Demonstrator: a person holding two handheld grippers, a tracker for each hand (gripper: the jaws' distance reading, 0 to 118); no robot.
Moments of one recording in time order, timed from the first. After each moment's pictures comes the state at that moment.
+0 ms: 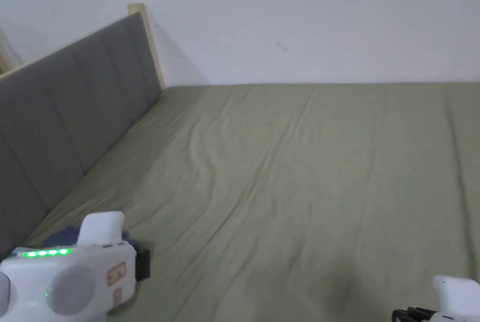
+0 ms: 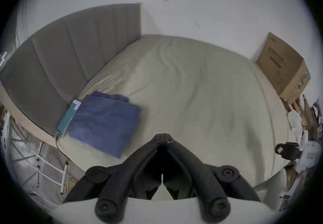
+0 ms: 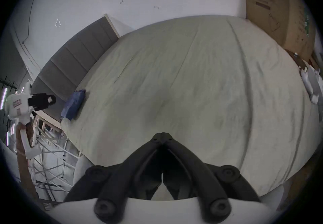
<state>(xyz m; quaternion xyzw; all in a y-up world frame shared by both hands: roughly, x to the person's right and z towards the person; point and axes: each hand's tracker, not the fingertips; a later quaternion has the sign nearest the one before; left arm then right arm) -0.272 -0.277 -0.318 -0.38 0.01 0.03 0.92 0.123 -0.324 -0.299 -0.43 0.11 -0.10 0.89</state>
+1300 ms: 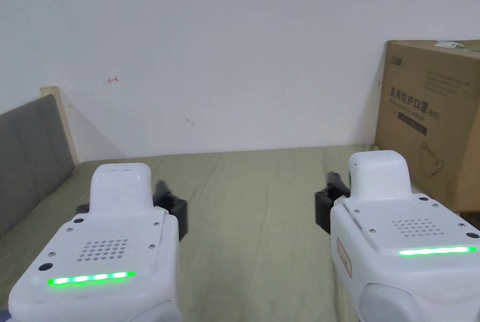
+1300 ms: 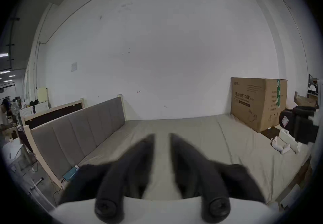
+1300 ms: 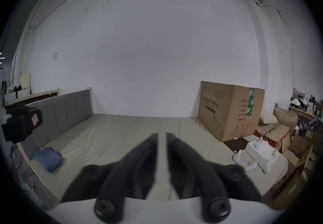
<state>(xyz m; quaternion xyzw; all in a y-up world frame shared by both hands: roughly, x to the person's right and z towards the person) -0.060 -0.142 -0.231 -0.05 0.02 -0.05 1.00 0.151 -0.135 -0.219 -0.07 -0.07 0.02 1.00</state>
